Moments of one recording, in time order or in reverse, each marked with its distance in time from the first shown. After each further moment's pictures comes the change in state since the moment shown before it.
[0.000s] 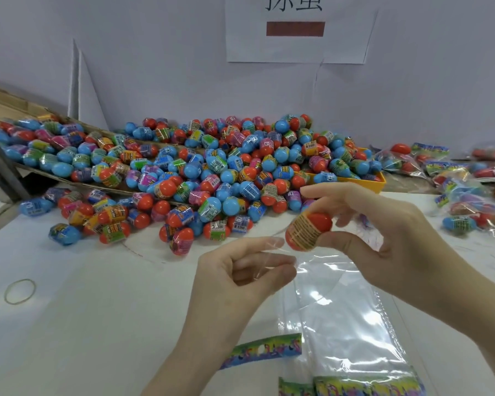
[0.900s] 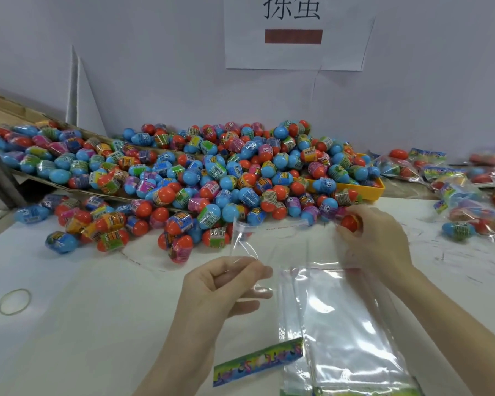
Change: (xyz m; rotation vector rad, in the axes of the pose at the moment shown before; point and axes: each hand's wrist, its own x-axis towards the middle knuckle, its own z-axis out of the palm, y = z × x) left_hand 0.004 -0.015 -0.016 -0.134 0.104 -0.273; right_hand -0.010 0.128 0.046 -0.481 0.183 0.666
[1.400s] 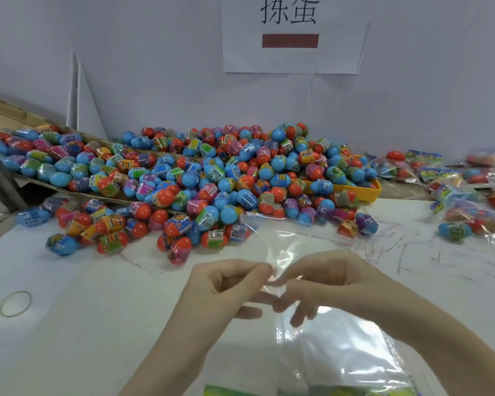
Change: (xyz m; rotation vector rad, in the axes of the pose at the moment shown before) left_hand -0.005 0.013 0.003 0.210 -0.133 0.050; right_hand -0.059 -0.070 -0.076 1.040 -0.969 -0.117
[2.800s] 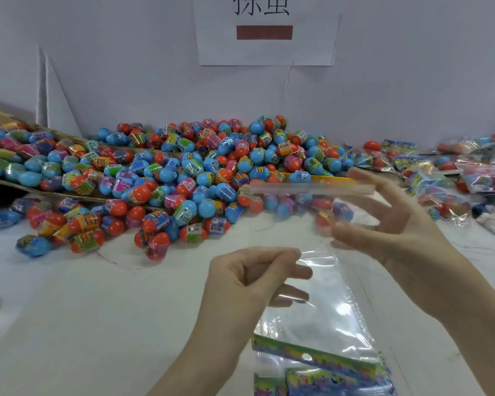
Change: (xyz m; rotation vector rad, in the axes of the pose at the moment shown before) left_hand -0.003 0.001 0.048 -0.166 -0.070 0.132; right_hand -0.035 -0.009 -0.032 0.206 0.532 -0.128
